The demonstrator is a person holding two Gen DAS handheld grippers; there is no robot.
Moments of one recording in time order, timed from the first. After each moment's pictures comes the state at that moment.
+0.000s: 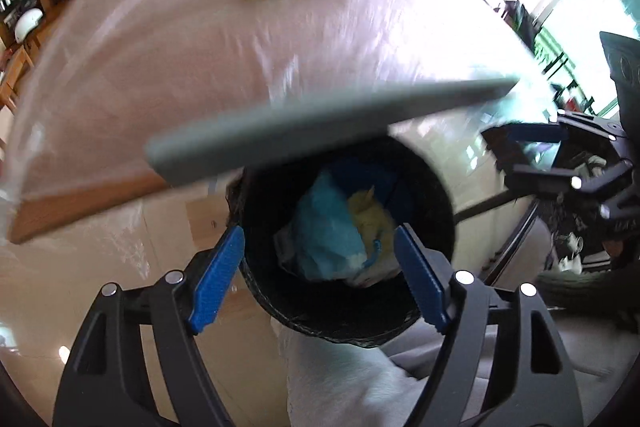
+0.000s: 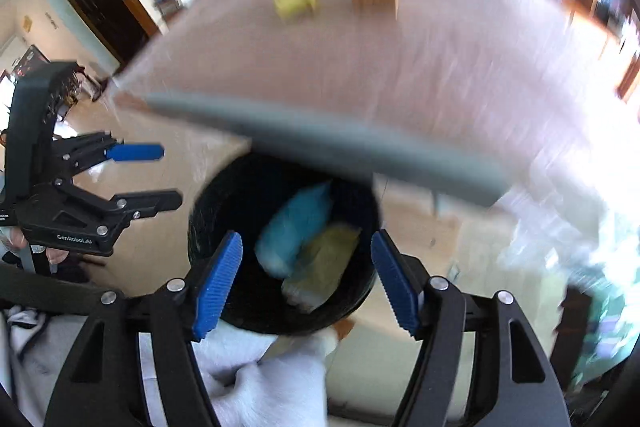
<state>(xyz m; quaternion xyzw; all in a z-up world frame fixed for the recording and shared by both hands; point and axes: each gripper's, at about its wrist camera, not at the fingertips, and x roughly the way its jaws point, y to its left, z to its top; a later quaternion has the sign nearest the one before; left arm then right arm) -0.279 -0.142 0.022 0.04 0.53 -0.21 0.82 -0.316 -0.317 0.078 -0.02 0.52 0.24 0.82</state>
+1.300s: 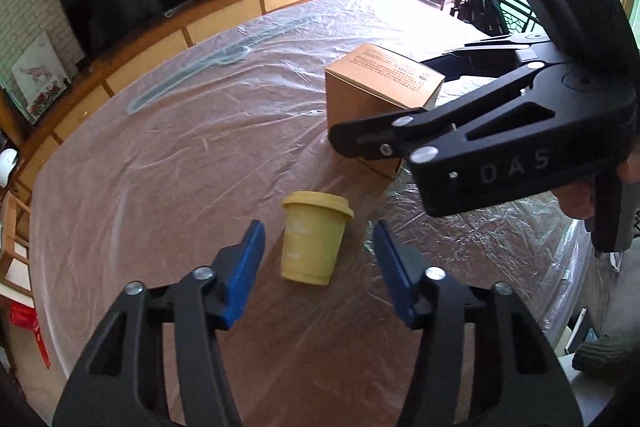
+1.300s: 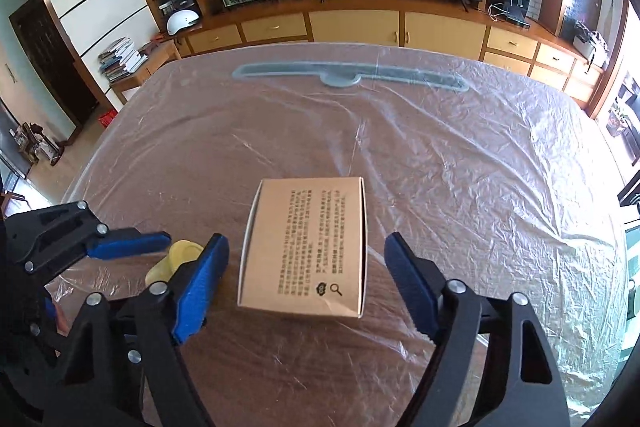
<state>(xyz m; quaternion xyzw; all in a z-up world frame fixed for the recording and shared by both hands) -0.105 -0.177 0.032 0.18 0.44 -0.29 0.83 -0.091 -0.267 0.071 0.01 0.48 0.15 0.86</state>
